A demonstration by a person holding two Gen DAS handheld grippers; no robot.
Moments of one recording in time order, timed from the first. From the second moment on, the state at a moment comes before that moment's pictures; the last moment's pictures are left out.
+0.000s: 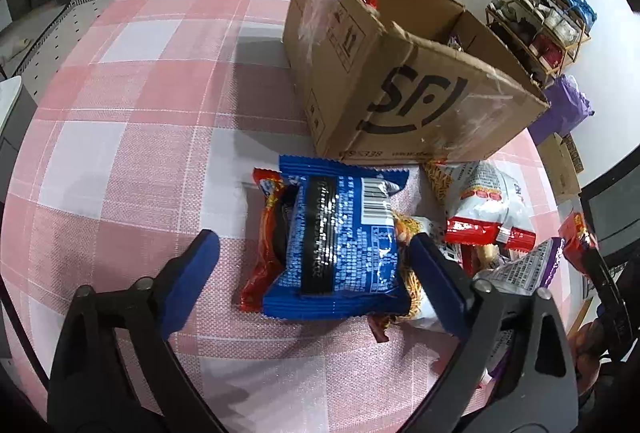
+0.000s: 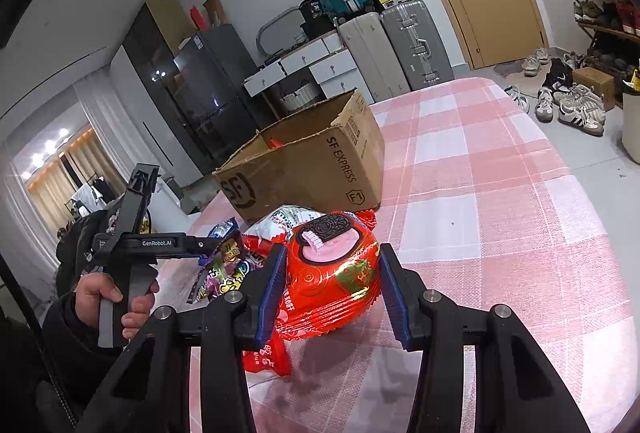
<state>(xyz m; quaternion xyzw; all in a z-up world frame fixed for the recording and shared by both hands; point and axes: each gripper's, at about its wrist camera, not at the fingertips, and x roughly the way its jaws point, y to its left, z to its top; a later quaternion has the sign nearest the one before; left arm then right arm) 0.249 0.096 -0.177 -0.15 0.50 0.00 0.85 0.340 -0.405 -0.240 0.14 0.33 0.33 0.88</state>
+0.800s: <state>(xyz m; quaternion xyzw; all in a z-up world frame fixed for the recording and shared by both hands) 0.196 0.122 -0.152 -0.18 0.45 -0.02 0.87 0.324 -0.395 -0.224 0.13 0.31 0.32 0.89</state>
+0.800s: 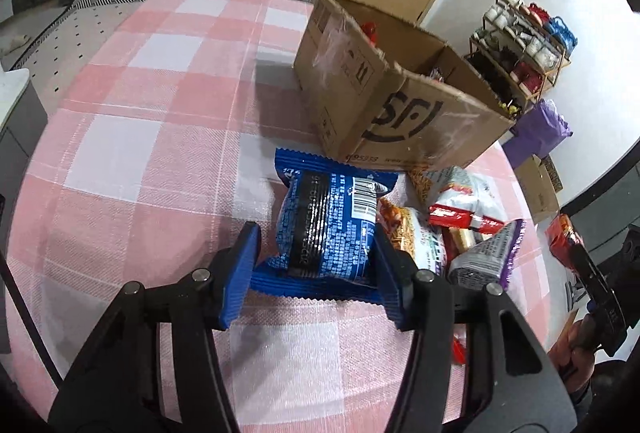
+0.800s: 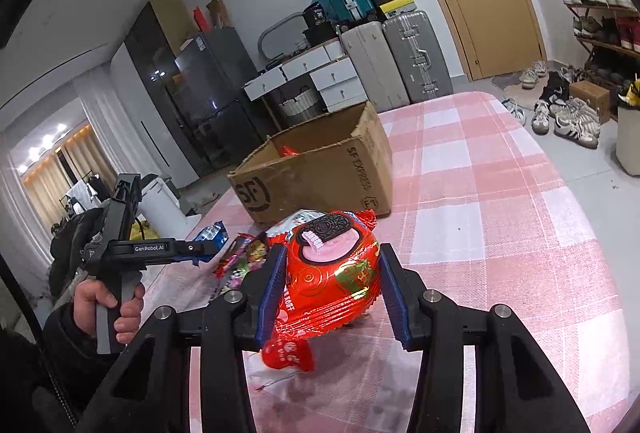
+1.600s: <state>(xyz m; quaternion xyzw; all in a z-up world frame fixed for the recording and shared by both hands) 0.133 0.112 -0.058 -0.18 0.37 -0.06 0.91 0.310 -0.357 -0.161 0.09 0.28 0.37 0.88</state>
